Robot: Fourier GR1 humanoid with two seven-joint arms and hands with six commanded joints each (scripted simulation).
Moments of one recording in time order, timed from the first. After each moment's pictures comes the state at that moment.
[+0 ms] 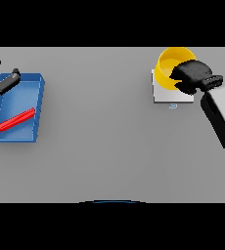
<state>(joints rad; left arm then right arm) -0.53 0.79 -0.39 -1.22 0.24 0.16 0.52 -0.85 -0.52 0.44 -0.81 0.81 0.30 -0.16</state>
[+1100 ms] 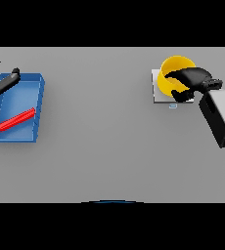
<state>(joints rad) -0.53 0.79 -0.38 -1.21 0.25 0.13 0.51 -0.86 -0.48 0.40 -0.67 0.76 0.33 -0.14</state>
